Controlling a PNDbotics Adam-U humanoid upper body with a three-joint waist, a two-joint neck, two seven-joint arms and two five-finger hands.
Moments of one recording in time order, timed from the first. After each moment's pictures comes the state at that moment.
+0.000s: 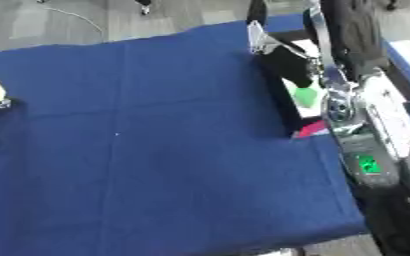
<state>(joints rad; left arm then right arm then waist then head) -0.82 0.46 0.05 -0.64 -0.47 0.50 0.36 -0.51 -0.37 0.21 -1.98 0.94 0.11 -0.18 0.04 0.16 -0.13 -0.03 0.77</state>
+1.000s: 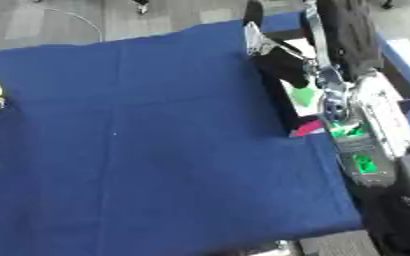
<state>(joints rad) -0.82 0.44 0.02 -0.63 -0.28 0.38 0.56 -0.50 -0.36 0.21 -1.98 0.93 0.11 -0.18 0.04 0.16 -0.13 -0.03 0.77</state>
